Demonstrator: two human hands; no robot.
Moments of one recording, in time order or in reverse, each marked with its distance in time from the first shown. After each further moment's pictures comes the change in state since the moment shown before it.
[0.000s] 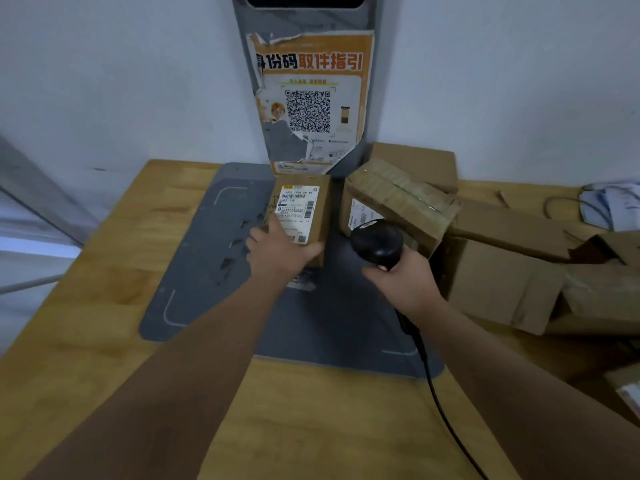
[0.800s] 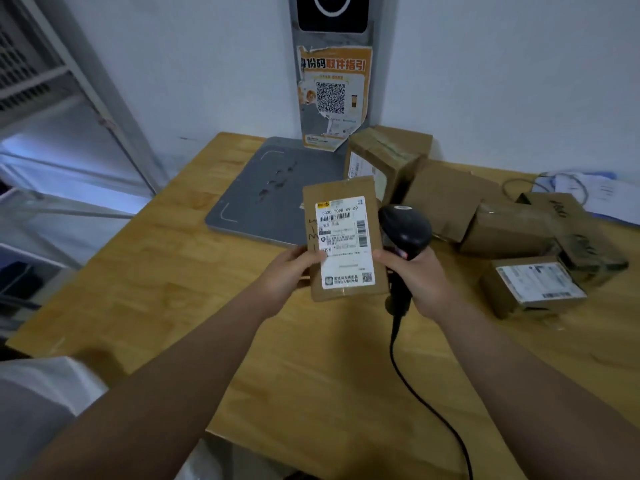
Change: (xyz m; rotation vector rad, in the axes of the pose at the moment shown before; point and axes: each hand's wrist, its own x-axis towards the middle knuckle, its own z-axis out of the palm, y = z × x) left_hand -0.332 -0.038 -0.022 -0.910 -0.359 0.032; right_hand -0.233 0.043 -0.093 0.575 -0.301 -0.029
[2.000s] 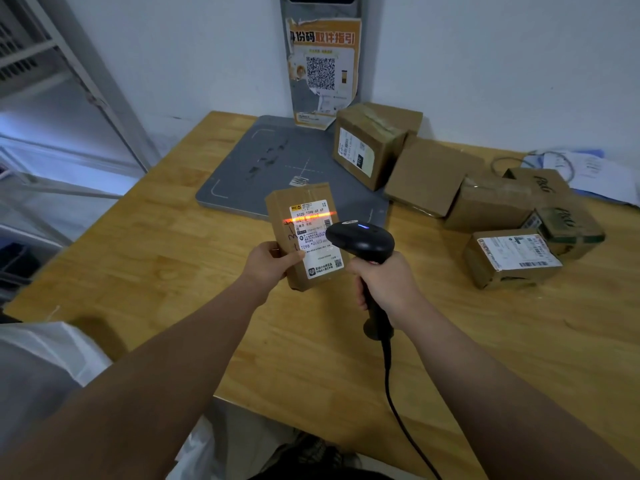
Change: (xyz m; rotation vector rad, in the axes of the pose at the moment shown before) left_hand -0.006 -0.046 0.006 0.100 0.334 -0.054; right_hand -0.066 0.009 0.027 -0.258 0.097 0.152
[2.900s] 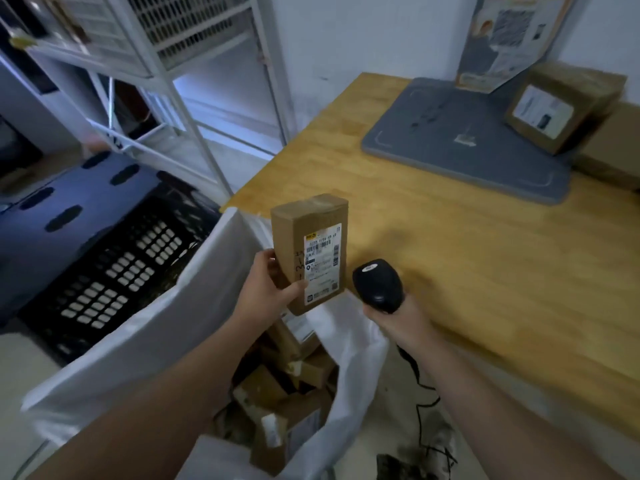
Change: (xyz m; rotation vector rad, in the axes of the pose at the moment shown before) left_hand -0.184 -0.163 -0.303 0.256 0.293 0.099; right_hand -0.134 0.112 0.270 -0.238 -0.245 -0.048
